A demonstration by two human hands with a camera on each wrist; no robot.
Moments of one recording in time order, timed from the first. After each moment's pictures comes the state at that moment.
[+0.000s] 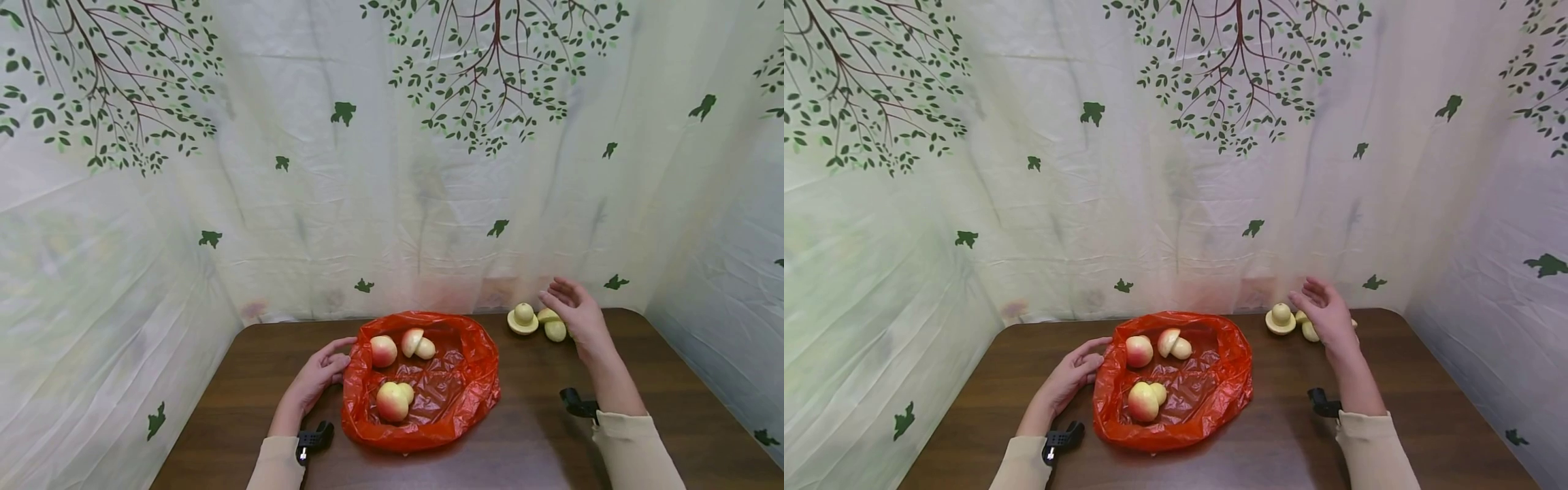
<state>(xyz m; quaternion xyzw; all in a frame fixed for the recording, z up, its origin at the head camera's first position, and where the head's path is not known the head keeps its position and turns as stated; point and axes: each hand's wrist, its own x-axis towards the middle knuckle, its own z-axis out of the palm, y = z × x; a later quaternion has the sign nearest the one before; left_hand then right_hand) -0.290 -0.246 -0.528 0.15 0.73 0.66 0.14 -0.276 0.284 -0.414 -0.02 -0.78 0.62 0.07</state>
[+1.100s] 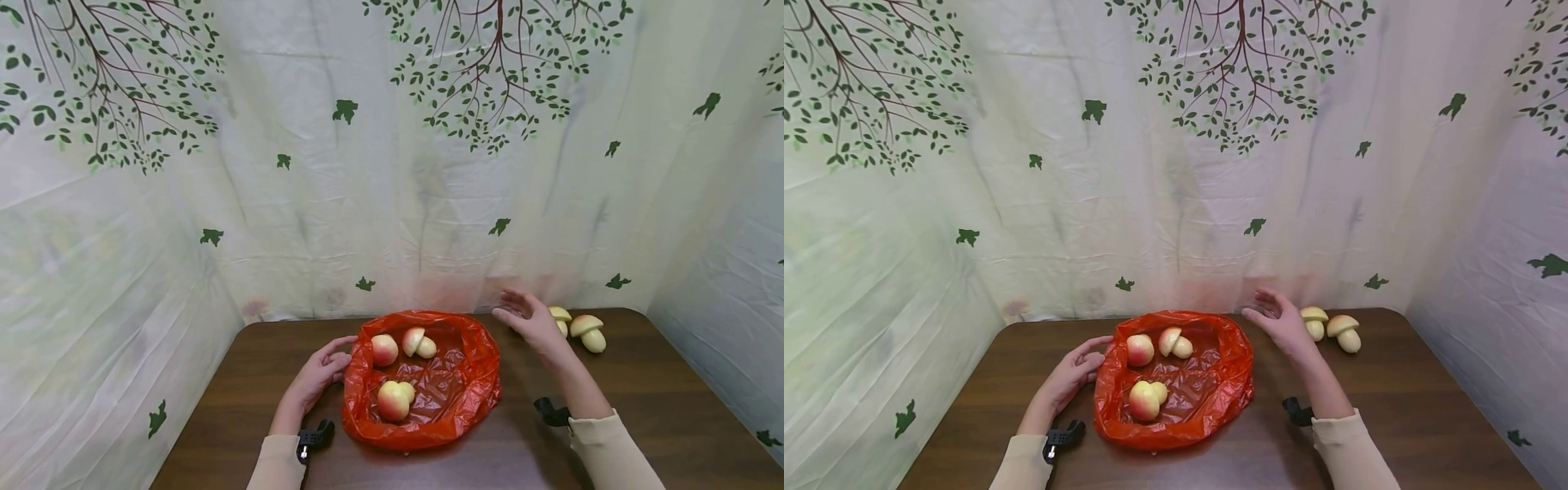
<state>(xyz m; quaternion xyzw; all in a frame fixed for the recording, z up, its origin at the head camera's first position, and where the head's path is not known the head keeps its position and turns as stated) -0.289 -0.246 -0.528 0.15 0.73 0.66 0.14 -0.279 0.223 -0.428 0.06 -0.78 0.63 0.02</state>
